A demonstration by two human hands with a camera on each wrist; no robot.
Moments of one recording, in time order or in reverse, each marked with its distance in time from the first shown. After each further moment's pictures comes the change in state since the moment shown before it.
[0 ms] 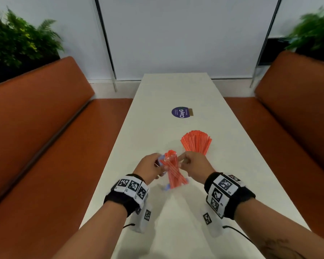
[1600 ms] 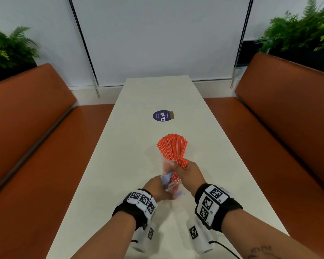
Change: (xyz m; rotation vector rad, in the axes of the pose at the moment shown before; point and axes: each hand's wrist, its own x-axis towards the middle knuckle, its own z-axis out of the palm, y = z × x) left_hand 0.018 0.011 0.093 0.300 -0.337 -0.010; right_hand -0.021 0.036 -0.020 0.477 0.171 0.041
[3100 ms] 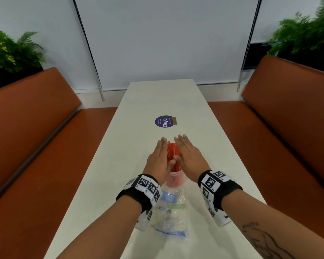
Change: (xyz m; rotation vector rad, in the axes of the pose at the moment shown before) left_hand 0.040 0.037 -0.049 0.261 0.484 0.159; right_hand 0.076 -0.014 -0.032 -0.932 -0.061 -0.482
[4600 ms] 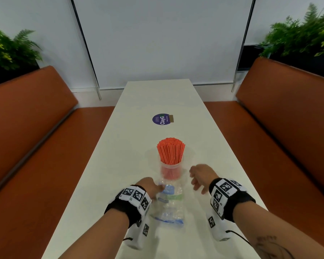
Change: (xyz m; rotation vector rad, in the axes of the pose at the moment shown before) left_hand -0.047 -0.033 0.020 -0.088 -0.542 -0.502; right_hand -0.053 0.003 -0.011 0.582 -0.337 0.888
